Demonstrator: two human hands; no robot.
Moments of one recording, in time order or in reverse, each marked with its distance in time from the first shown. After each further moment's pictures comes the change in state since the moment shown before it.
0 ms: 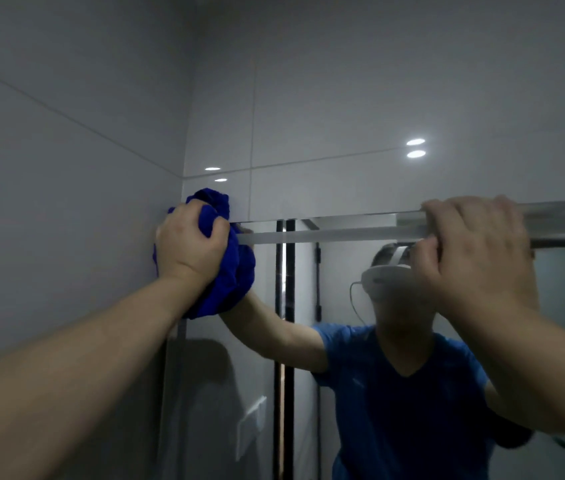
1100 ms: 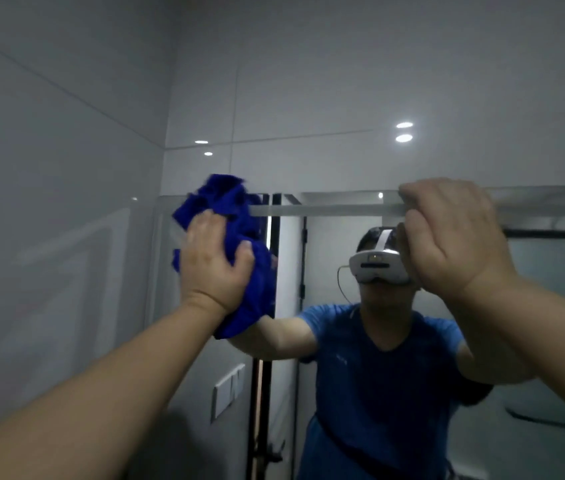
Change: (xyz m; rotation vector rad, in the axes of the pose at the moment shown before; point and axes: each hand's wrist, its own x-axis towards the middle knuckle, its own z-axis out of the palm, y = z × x) left_hand -0.092 0.031 0.033 -0.049 0.036 0.135; right_hand 0.005 0.030 -0.024 0.261 -0.031 -0.203
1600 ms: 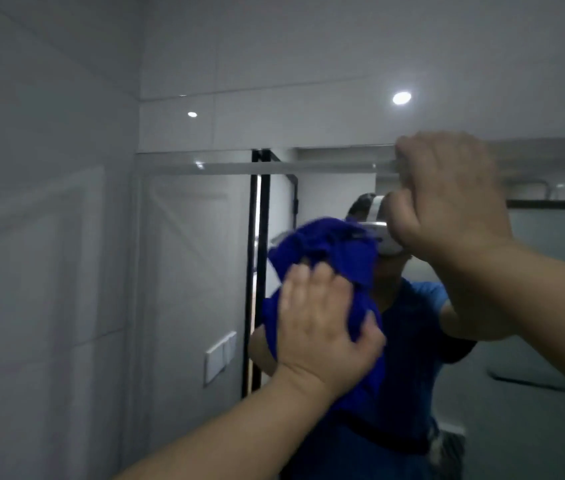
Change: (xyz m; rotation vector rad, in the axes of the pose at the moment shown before) left_hand -0.156 0.128 0.052 0.019 -0.164 0.147; right_hand -0.008 -0.005 0.004 -0.196 -0.096 0.011
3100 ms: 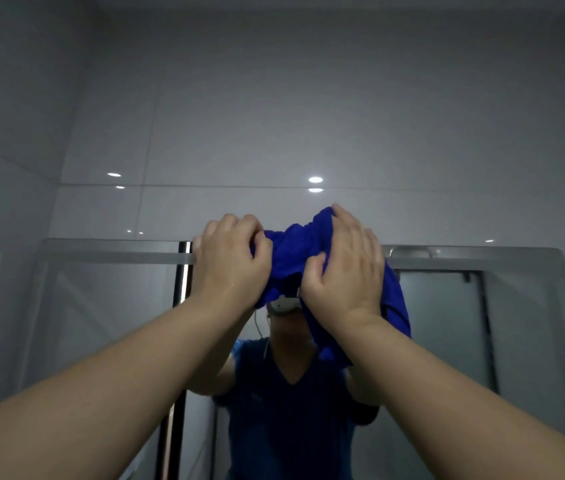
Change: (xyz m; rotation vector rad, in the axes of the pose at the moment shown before) left_hand 0.203 0.003 -0.049 -0.126 0.030 -0.062; right_hand 0.019 -0.024 -0.015 0.190 0.184 0.352
